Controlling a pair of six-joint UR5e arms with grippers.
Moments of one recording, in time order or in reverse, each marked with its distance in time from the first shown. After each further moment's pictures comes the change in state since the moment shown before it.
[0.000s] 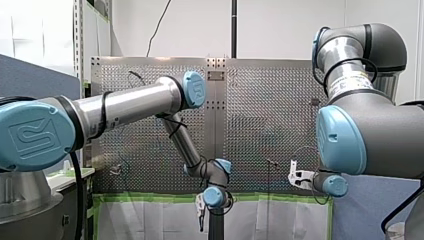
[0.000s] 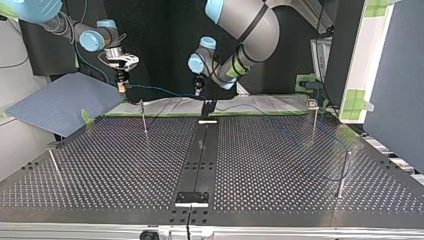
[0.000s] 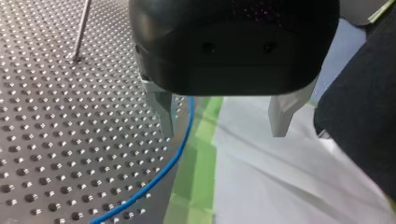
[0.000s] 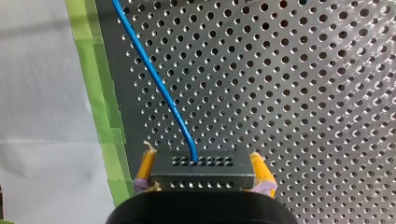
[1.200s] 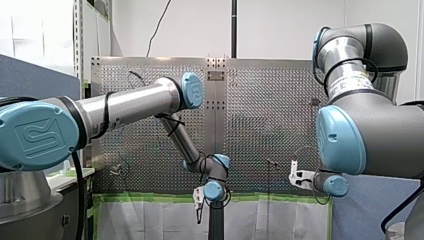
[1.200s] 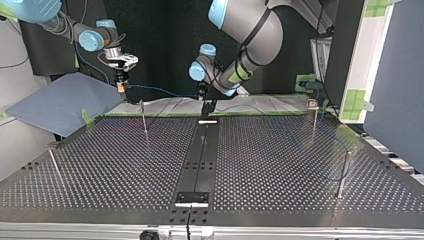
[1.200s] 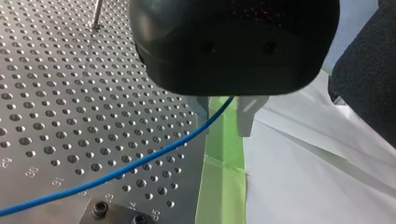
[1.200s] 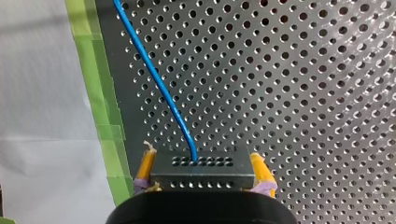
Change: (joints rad) left arm 0.033 -0.001 0.053 -0.049 -0.041 0.044; right arm -0.006 0.000 0.000 0.001 0.000 -0.001
